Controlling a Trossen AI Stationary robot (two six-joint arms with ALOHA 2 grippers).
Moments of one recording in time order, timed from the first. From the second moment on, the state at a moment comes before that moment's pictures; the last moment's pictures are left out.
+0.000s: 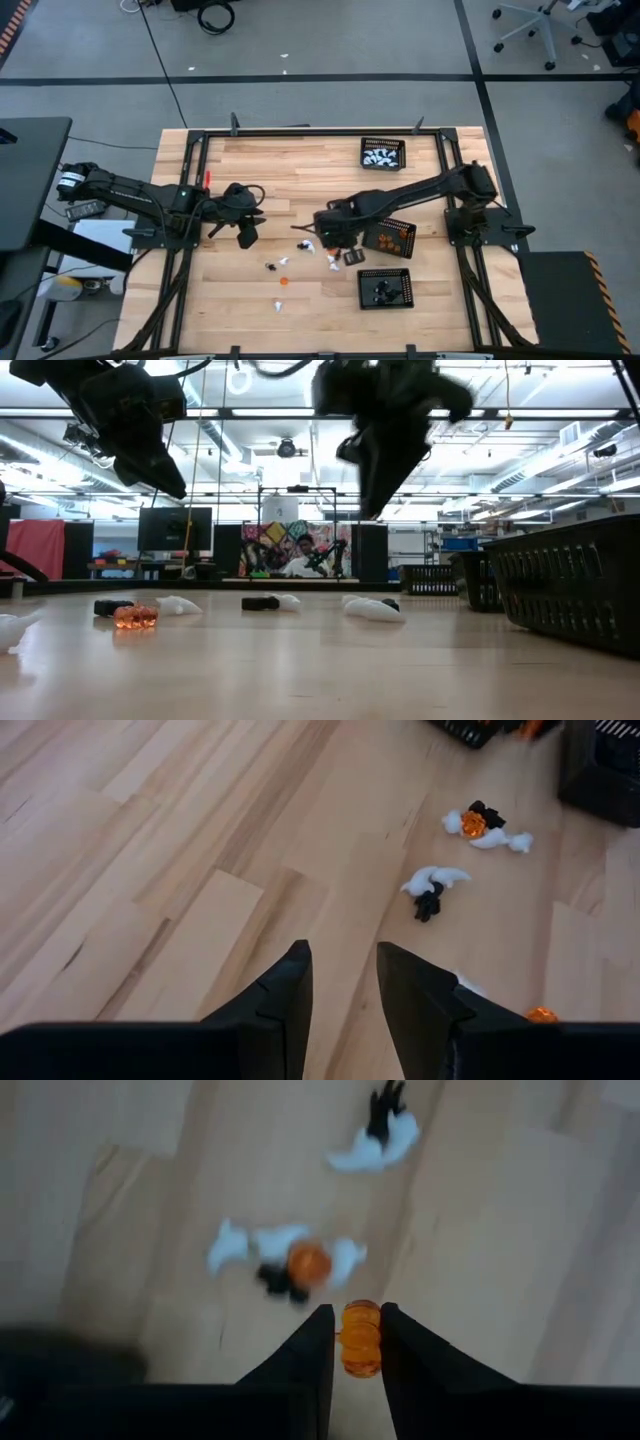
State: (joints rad) left arm -0.16 0.92 0.60 -0.47 -0.29 -0.50; right arm 0.16 1.93 1.57 -0.93 0.01 -0.12
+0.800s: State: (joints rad) left arm -0.16 0.92 0.60 -0.48 -0.34 -0.49; right arm 0.13 1.48 0.92 -0.89 -0.13 0.06
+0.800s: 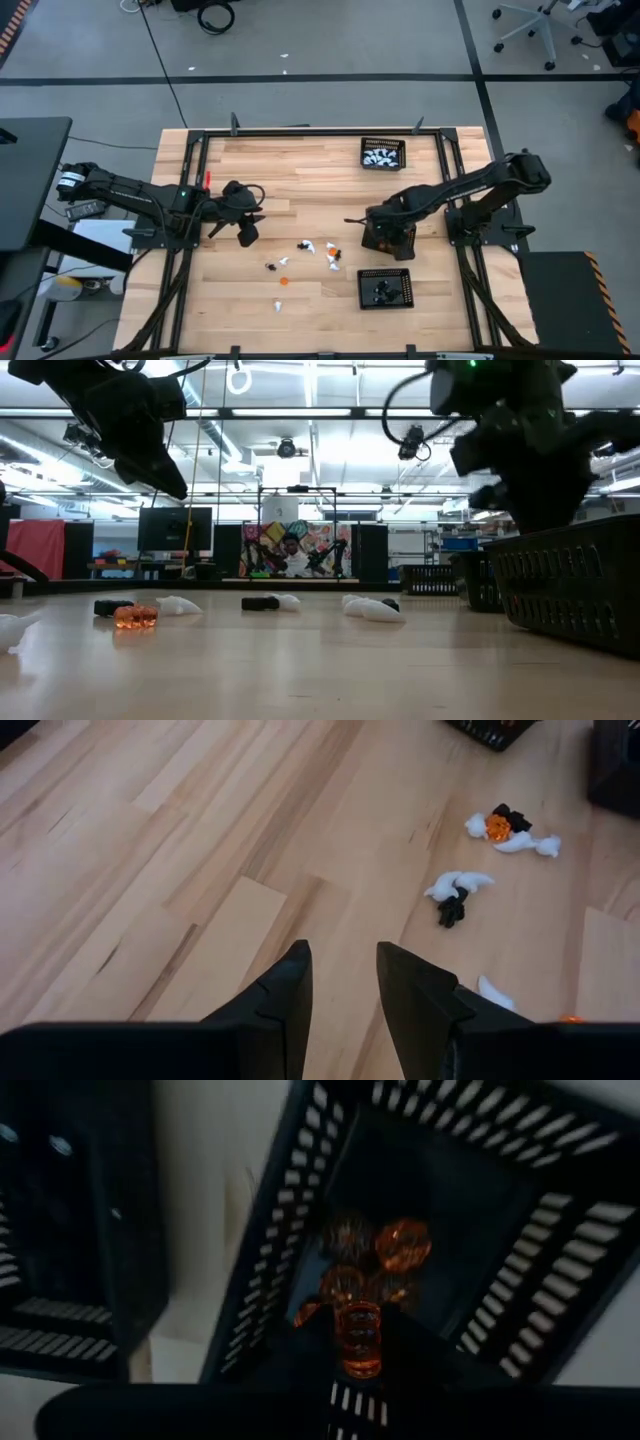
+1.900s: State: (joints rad) left arm -0.16 0.92 0.60 -0.49 -0.36 -0.46; right arm 0.11 1.67 1.28 -0.86 -0.08 0.20
